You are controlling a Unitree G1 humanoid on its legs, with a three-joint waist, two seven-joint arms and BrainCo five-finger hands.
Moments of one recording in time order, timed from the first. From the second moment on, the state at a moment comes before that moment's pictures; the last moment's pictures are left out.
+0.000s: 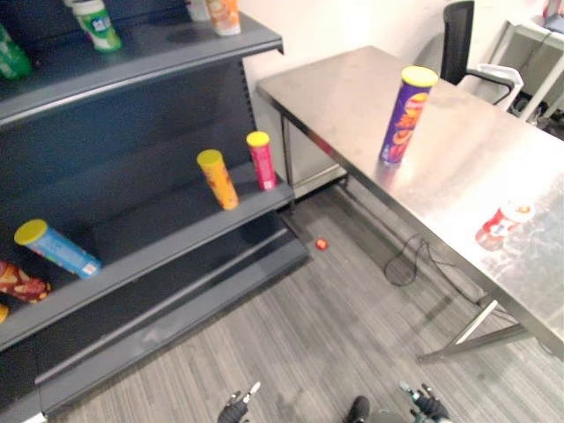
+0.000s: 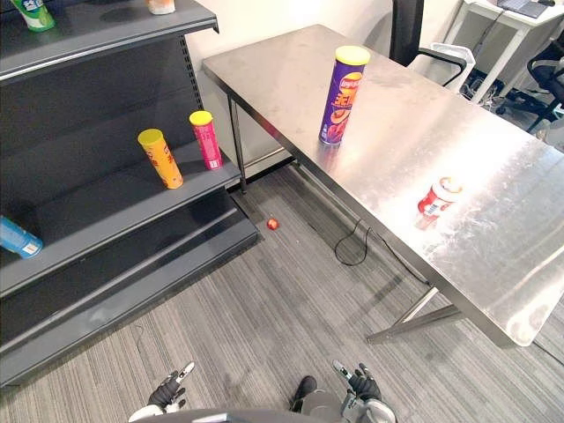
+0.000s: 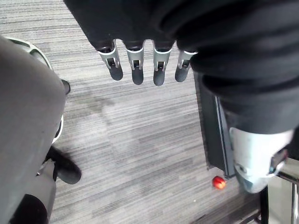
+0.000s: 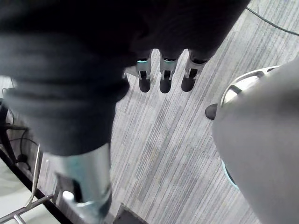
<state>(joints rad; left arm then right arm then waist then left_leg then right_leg) 0.07 0.05 0.18 1.19 -0.25 -0.16 -0.07 0.06 -0.06 -0.27 1.14 0.33 -0.18 0.07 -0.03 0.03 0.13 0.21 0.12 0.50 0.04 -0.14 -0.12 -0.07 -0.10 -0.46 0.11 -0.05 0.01</state>
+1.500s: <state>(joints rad) 0.08 0.07 0.14 1.23 -0.25 -0.18 -0.07 0.11 -0.07 -0.74 1.27 0.31 -0.14 0.03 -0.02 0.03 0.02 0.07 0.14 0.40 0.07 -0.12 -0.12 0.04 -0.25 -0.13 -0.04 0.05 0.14</state>
